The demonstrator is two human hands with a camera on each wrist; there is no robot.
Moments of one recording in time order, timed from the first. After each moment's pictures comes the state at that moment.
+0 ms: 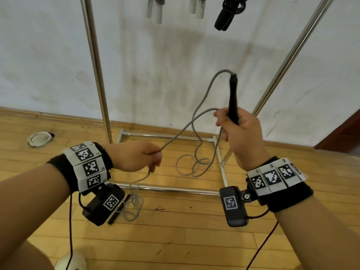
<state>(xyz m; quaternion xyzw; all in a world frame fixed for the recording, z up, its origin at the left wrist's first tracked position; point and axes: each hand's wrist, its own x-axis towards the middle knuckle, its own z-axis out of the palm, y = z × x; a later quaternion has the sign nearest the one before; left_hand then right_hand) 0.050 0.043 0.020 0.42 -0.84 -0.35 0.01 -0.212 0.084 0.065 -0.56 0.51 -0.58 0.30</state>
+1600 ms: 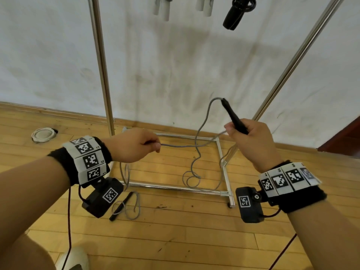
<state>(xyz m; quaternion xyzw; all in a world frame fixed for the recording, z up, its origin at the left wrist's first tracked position) 0.062 0.032 0.018 0.46 -0.83 -0.28 0.11 -0.251 0.076 0.043 -0.61 0.63 -0.45 0.19</state>
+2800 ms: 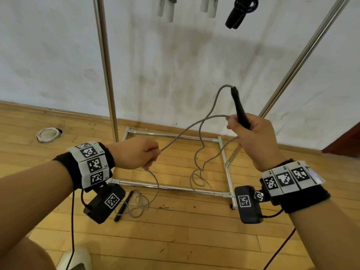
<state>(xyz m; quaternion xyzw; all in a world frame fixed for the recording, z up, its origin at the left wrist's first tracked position) 0.065 0.039 0.007 0.47 -0.83 -0.30 0.05 -0.238 0.075 0.051 -0.58 0.58 -0.51 0.25</state>
